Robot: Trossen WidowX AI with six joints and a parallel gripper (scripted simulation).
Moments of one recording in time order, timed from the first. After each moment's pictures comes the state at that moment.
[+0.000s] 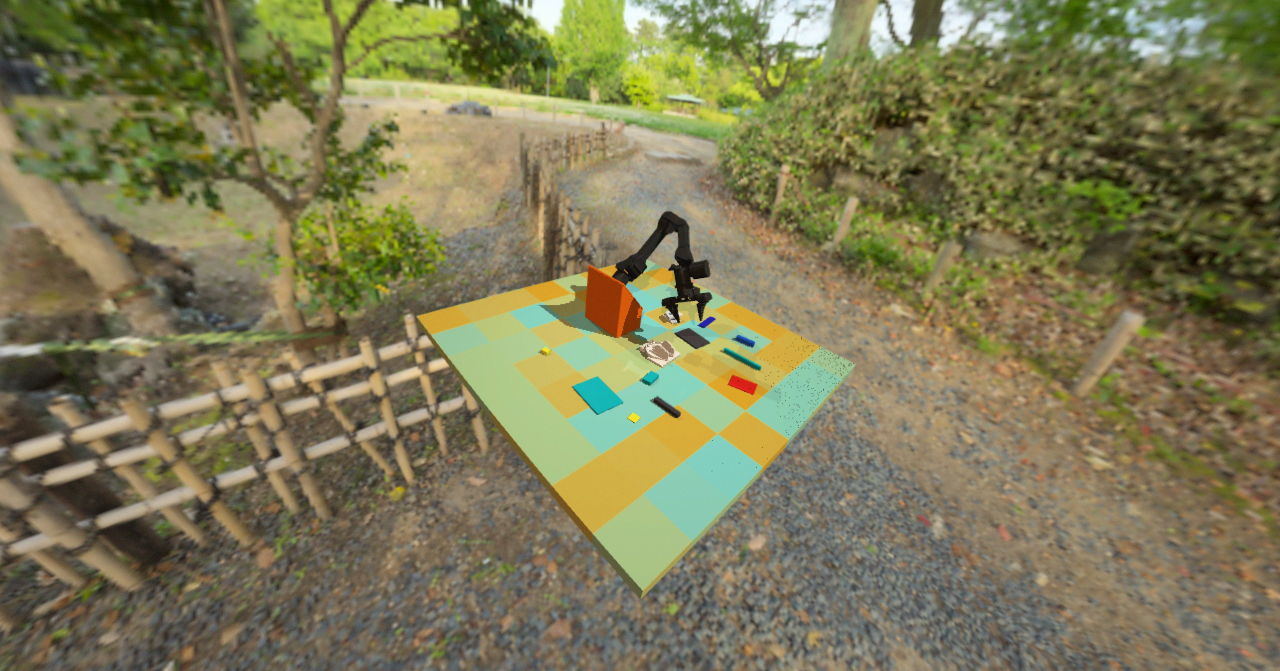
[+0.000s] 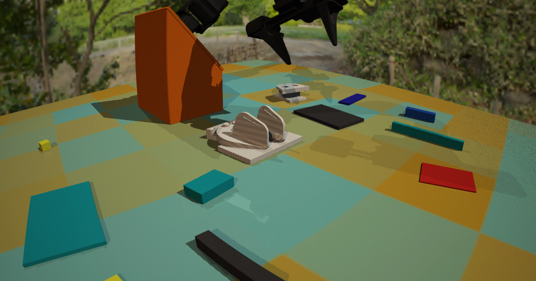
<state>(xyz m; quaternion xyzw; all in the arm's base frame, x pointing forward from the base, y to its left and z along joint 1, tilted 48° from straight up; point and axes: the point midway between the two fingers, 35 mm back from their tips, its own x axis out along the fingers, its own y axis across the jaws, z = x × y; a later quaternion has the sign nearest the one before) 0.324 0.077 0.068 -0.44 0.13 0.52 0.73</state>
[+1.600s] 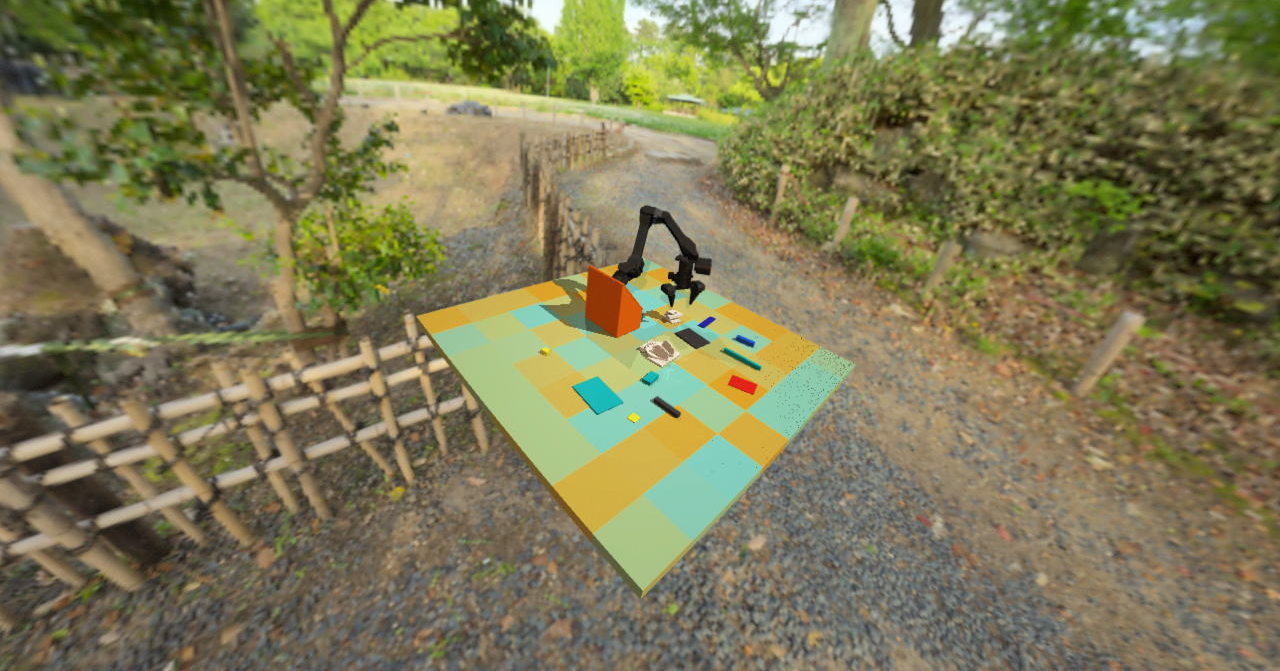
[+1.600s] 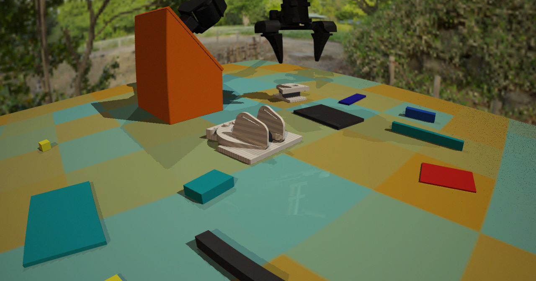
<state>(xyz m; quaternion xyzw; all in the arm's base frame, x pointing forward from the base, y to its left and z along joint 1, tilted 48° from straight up) 0.178 0.185 0.144 -0.60 -0.18 0.67 0.39</state>
